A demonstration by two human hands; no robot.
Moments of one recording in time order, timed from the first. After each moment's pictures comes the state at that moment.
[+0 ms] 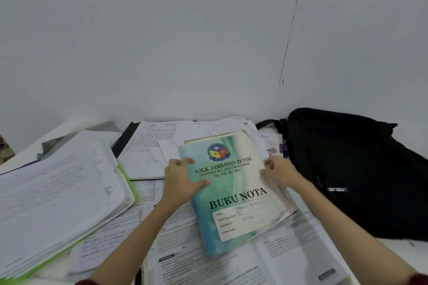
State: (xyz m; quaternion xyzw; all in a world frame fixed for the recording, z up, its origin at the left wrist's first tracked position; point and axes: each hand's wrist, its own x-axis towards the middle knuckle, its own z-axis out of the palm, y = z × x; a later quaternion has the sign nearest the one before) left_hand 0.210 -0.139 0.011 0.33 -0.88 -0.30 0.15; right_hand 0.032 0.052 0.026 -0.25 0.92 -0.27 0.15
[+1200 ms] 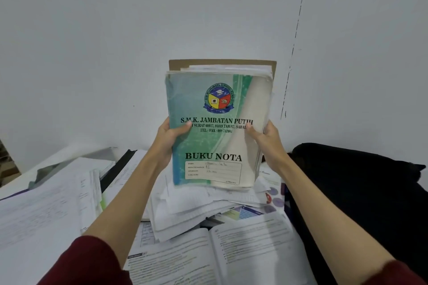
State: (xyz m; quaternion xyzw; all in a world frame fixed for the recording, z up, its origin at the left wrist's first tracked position) left_hand 0.114 -0.194 0.142 0.16 -0.62 -0.70 0.32; right_hand -0.042 -0.020 0.129 -0.31 0.64 -0.69 0.13
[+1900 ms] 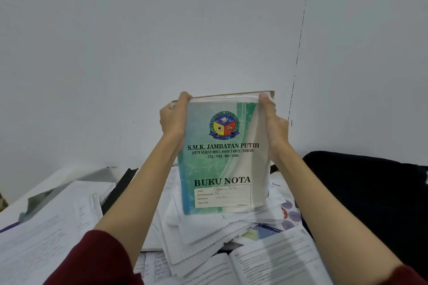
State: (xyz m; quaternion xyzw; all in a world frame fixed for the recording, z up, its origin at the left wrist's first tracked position) left_hand 0.081 -0.213 0.211 0.26 -0.57 -0.64 0.44; right_hand -0.035 -0.064 0.179 -0.12 0.63 -0.76 0.10
